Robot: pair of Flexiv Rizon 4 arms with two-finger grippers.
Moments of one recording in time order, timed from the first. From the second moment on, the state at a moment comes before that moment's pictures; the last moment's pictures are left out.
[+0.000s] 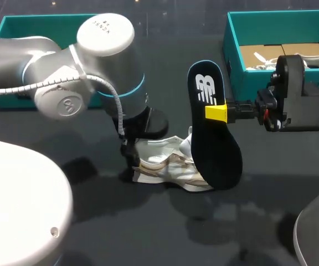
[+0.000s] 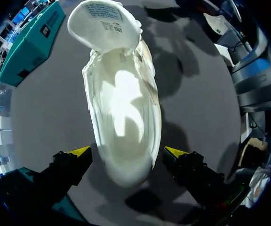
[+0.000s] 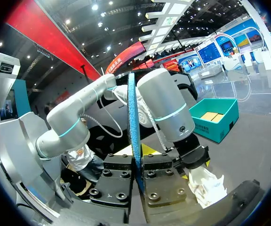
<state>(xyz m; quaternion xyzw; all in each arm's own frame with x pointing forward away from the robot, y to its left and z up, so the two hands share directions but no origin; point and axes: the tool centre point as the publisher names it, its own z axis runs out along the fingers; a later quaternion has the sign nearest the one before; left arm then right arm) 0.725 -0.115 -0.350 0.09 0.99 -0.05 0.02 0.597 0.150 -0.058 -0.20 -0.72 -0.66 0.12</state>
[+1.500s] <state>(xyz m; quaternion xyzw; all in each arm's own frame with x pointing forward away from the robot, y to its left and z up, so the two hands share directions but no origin) 0.759 -0.162 -0.330 0.11 0.99 -0.07 0.06 0.597 0.150 -0.058 -0.20 -0.72 -0.66 0.12</state>
